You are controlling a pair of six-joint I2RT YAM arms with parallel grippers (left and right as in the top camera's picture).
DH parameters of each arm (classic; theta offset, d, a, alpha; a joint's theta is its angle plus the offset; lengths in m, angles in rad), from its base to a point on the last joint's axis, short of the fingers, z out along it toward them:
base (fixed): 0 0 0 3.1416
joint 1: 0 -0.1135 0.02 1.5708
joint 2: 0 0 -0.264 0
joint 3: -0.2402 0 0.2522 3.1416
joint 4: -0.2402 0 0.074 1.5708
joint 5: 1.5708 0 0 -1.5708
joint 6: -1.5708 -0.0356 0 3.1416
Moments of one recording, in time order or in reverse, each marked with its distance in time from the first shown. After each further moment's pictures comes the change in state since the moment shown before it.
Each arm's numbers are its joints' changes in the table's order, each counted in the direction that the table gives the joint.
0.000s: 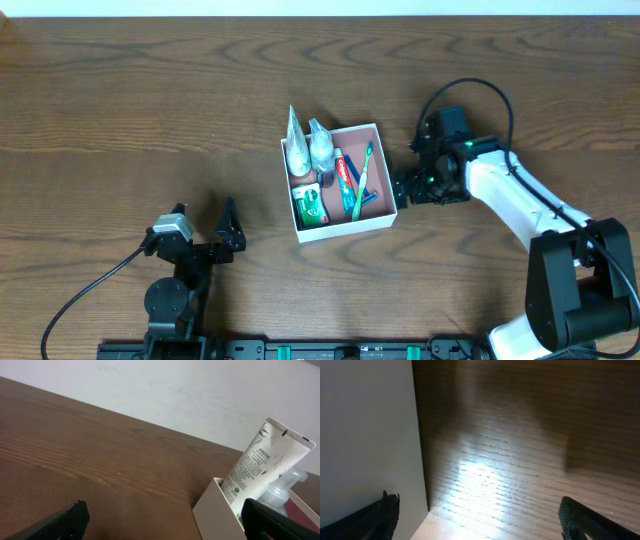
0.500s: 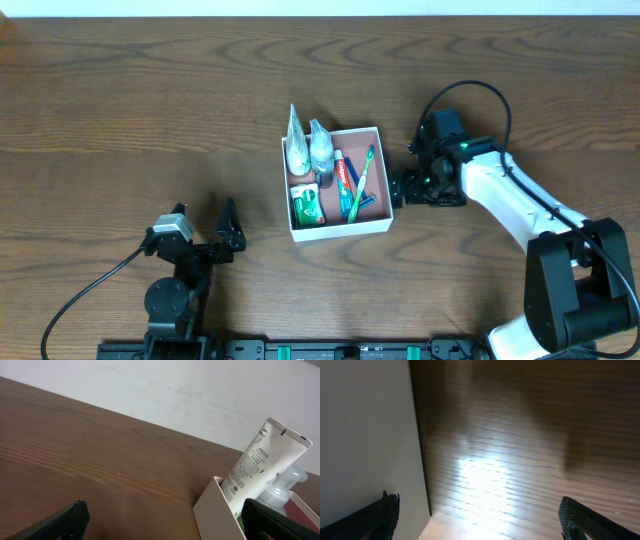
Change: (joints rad) left arm 0.000 0.000 0.000 0.000 0.000 0.000; right arm -0.033 0.000 0.000 -0.009 0.001 -0.106
